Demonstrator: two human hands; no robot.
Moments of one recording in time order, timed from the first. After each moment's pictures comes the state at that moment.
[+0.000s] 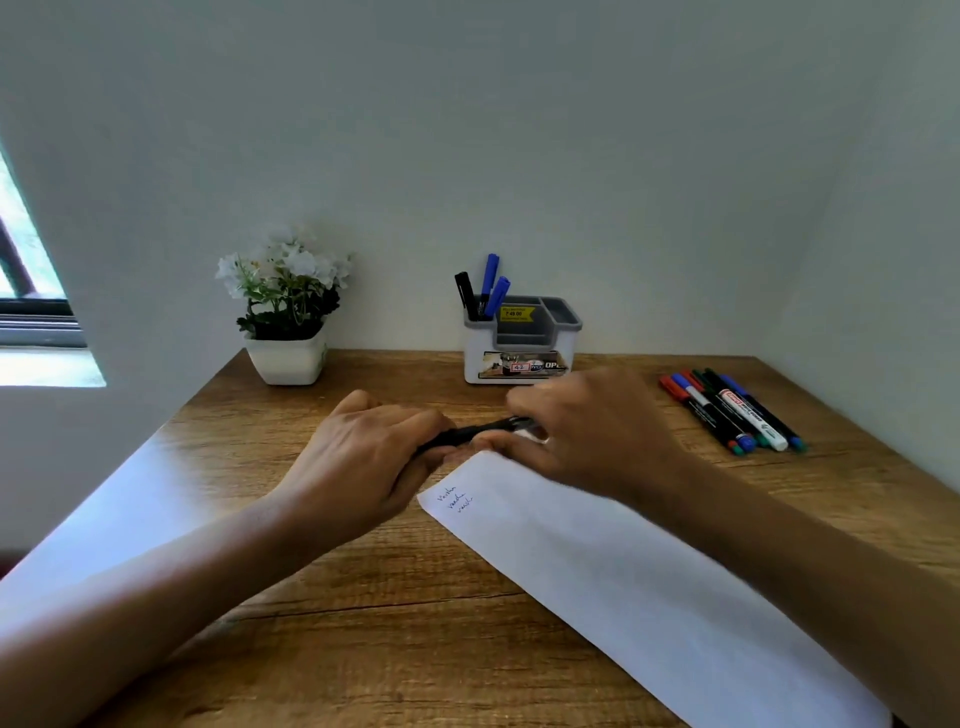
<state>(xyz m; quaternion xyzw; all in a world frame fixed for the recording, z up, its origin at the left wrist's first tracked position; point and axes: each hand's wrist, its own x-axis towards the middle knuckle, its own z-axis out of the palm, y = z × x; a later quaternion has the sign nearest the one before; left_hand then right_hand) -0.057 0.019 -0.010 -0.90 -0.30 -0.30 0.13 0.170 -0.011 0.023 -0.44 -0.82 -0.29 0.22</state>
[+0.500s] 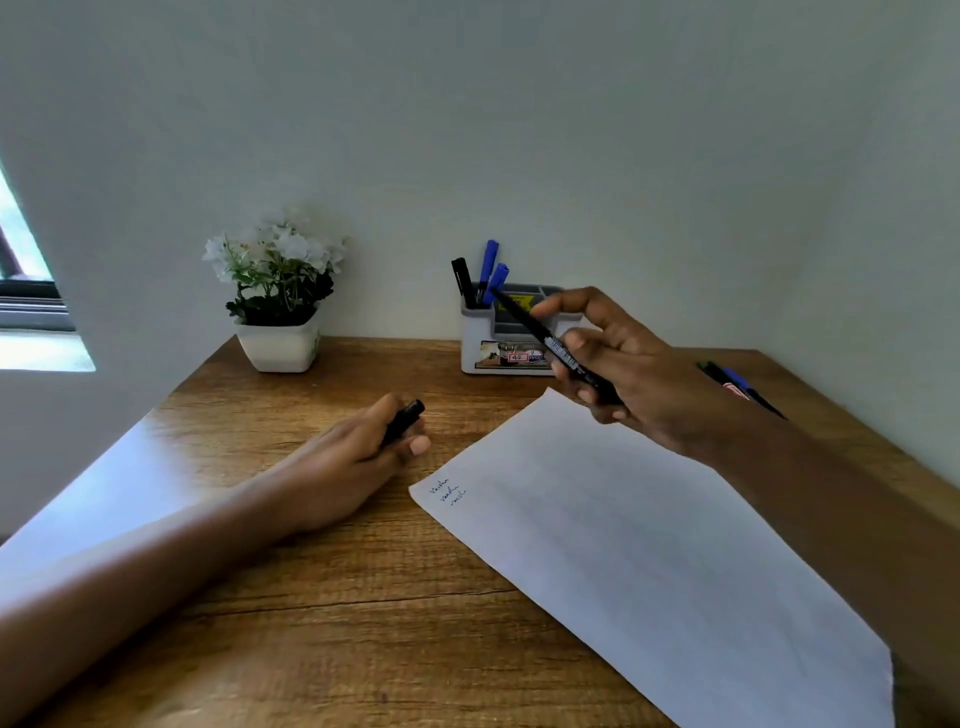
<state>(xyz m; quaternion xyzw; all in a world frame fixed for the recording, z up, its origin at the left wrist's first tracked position) -0.063 0.033 -0.020 -0.84 -0.43 -0.20 -0.24 0.201 -0.011 0.051 -0.44 -0.69 0.40 0.42</state>
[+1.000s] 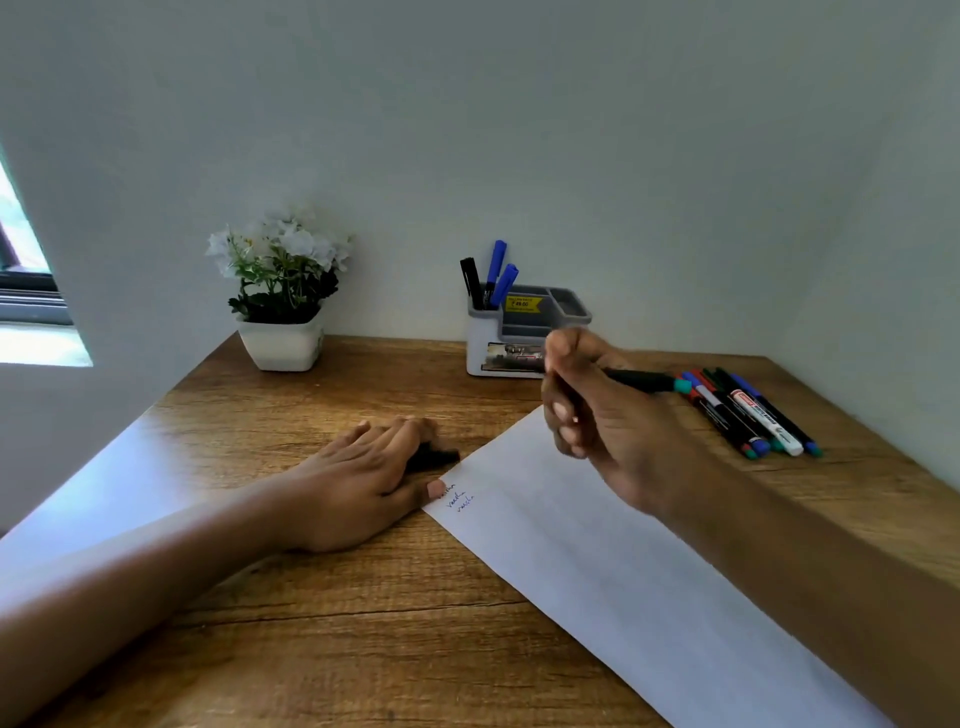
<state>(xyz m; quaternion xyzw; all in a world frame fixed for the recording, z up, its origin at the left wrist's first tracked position) -0.059 0.031 -0.021 -0.89 -0.42 -0.02 -0.14 0.167 -0.017 0.024 -0.38 -0.57 0.50 0.53</state>
